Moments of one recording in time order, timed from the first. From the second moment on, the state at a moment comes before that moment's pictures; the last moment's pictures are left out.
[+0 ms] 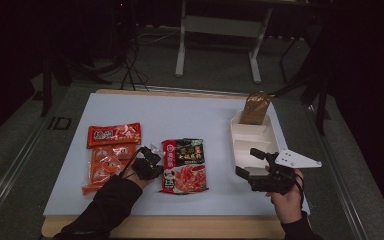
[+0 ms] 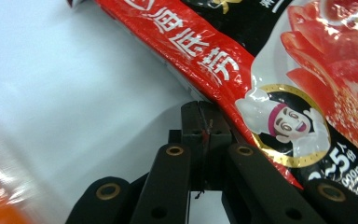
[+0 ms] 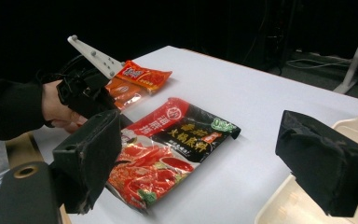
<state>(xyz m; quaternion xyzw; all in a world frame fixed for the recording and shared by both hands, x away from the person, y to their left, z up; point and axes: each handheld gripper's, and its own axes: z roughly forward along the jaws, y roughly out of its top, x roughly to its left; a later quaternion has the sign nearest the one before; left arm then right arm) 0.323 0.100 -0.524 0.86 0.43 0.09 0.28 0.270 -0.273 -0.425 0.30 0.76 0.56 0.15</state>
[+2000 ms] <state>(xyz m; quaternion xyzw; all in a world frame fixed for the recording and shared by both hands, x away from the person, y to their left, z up) 0.374 0.088 -0.491 0.82 0.43 0.12 0.37 0.270 -0.268 -0.428 0.28 0.76 0.56 0.15</state>
